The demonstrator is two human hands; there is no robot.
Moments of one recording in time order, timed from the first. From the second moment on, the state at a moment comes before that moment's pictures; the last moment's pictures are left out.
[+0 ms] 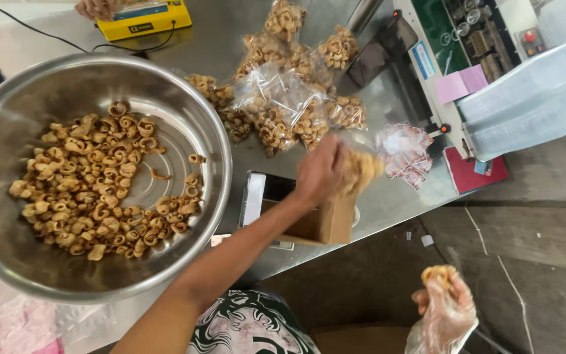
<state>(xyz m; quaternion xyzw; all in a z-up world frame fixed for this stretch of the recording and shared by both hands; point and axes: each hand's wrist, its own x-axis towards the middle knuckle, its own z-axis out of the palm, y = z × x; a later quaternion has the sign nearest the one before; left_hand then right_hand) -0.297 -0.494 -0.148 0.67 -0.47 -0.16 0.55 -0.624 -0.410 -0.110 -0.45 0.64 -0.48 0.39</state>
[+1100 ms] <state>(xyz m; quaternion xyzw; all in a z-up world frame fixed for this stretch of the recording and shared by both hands) -0.114 0.014 -0.354 0.88 0.12 0.03 0.45 -0.297 -0.405 -0.255 -0.60 0.40 0.04 0.69</state>
